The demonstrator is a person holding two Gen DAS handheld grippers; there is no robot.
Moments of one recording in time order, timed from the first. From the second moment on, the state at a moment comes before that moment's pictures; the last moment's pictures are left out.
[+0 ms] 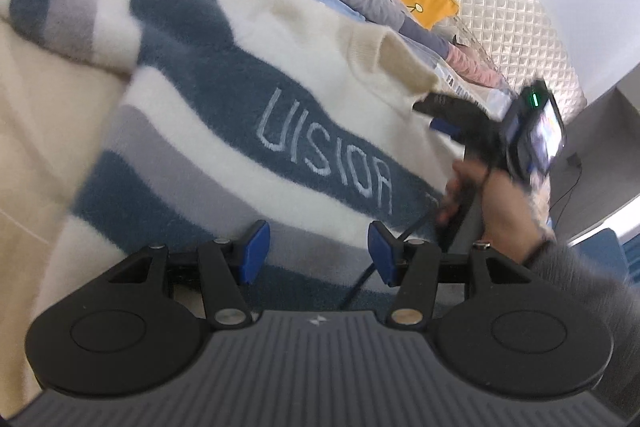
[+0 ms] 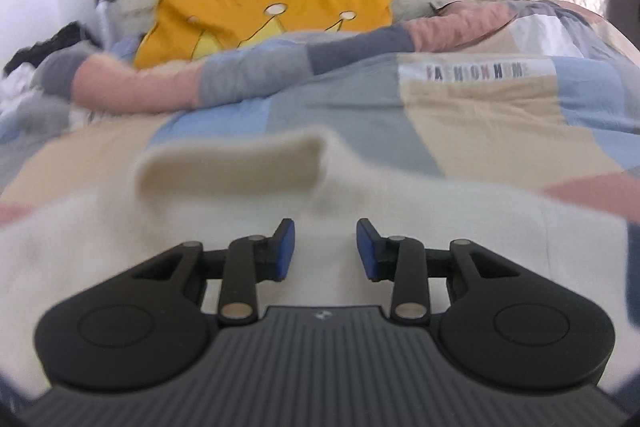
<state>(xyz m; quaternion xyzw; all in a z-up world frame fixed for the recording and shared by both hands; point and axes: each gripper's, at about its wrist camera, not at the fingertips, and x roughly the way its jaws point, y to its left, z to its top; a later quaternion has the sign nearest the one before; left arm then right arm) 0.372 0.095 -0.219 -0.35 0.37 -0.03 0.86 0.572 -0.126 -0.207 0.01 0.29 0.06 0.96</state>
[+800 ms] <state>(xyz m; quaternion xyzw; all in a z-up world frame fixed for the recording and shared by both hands) 0.357 0.115 -0.201 -0.30 0.31 0.00 0.90 0.539 -0.075 -0.222 -0.03 0.28 0.16 0.95</state>
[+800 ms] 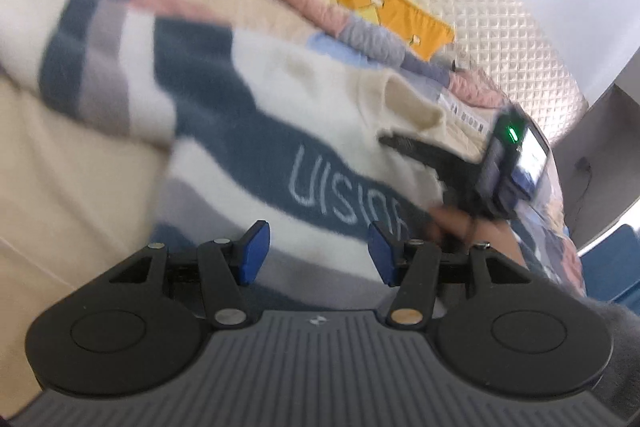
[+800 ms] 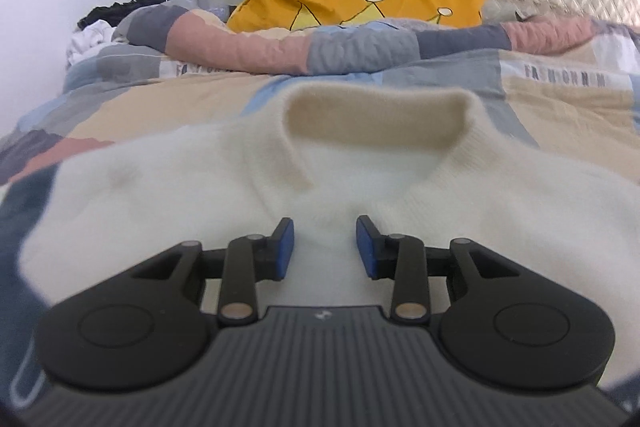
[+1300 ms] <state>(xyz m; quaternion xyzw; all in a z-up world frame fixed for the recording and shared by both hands) 0.317 0.071 -0.187 -0.21 0.32 -0.01 0.92 0.359 -0.145 -0.191 0.01 0.33 0.20 0.92</state>
